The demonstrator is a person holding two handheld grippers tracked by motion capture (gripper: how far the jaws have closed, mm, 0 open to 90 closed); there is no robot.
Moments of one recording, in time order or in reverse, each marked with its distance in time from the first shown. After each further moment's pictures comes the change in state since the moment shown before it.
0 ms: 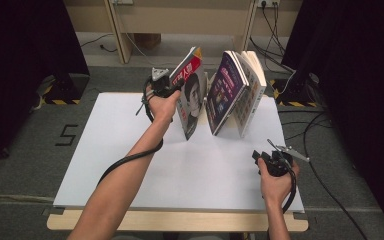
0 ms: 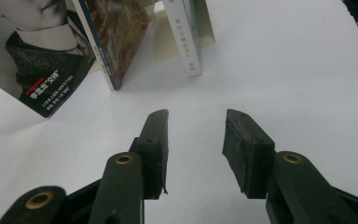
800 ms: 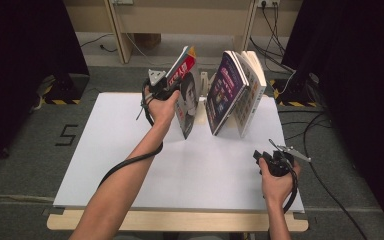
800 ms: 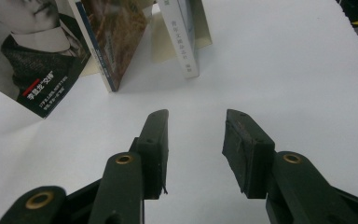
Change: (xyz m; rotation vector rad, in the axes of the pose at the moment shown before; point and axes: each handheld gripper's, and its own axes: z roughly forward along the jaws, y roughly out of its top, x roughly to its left) left arm 0.004 -0.004 -0.002 -0.084 0.054 0.029; right arm -0.003 0.001 -0.001 -0.006 -0.005 0.005
